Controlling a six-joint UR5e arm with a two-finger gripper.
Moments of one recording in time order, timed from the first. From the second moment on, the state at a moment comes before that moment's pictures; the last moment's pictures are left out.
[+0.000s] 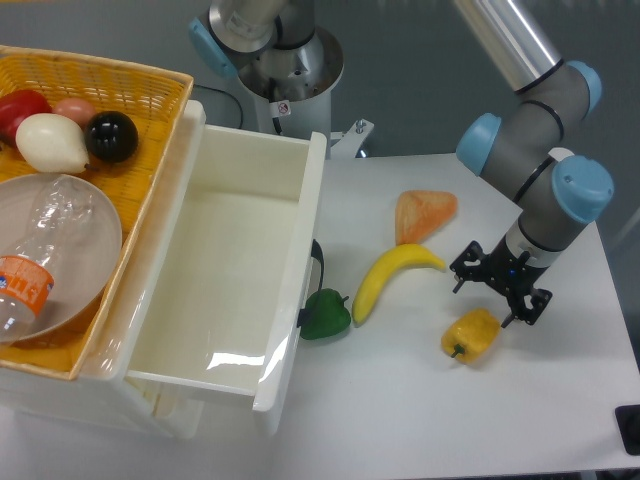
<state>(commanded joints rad) 2.84 -2.18 -1.47 -1.10 1.25 1.46</state>
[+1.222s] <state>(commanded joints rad) 2.82 -2.22 -1.47 -1.08 1.20 1.46</state>
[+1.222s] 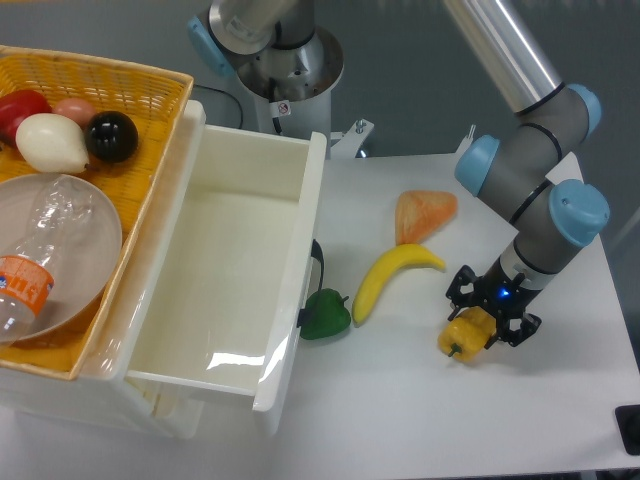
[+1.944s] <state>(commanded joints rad) 2.82 -2.16 -1.48 -1.08 1.23 1.42</state>
